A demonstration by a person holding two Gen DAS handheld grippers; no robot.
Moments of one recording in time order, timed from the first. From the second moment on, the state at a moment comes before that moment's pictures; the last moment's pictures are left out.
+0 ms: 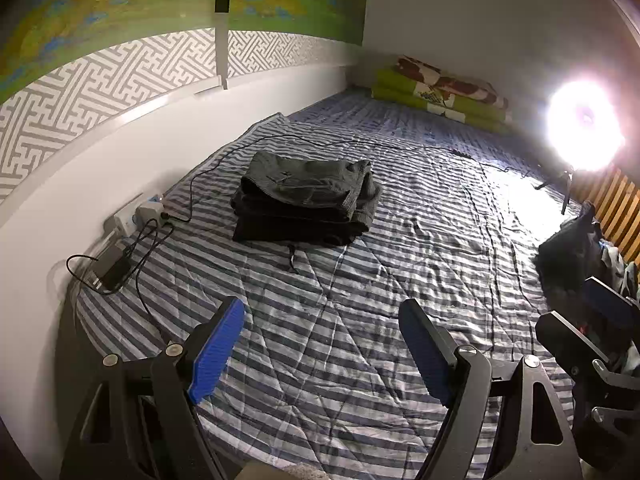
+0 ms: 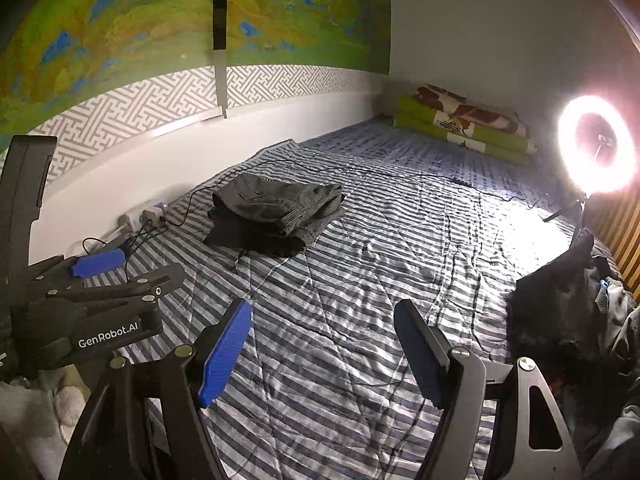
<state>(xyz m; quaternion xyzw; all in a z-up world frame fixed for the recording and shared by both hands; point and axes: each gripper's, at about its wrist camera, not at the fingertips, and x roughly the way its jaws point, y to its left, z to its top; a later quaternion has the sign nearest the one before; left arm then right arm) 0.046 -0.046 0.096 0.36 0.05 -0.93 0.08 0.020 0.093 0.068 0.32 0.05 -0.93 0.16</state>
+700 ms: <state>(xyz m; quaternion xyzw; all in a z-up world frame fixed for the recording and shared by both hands) 0.048 -0.048 0.095 0.36 0.05 -0.93 0.09 0.021 0.085 0.062 0.32 0.06 -0.93 0.17</state>
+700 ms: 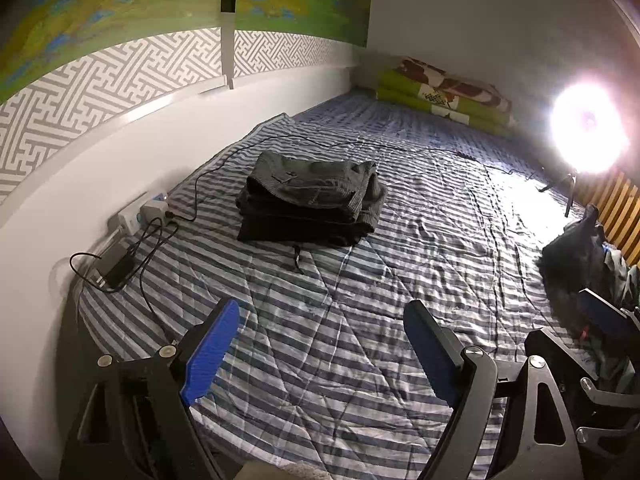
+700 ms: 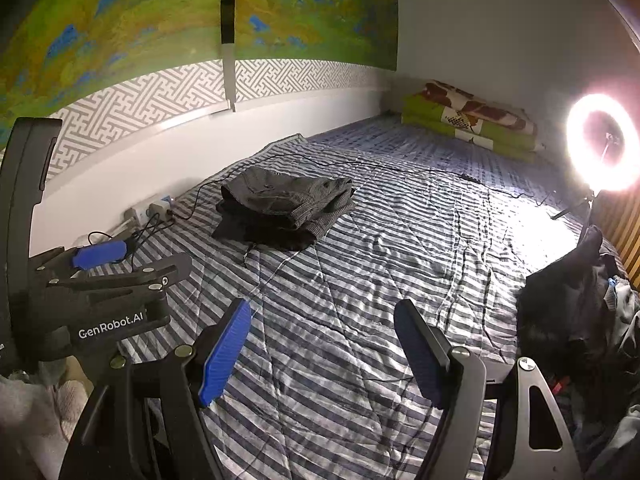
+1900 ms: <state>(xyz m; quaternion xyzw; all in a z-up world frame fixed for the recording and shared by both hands) 0.045 -0.048 0.092 0.36 0.05 -0.93 0.09 0.021 0.085 0.062 0.32 0.05 -0.93 0.16</state>
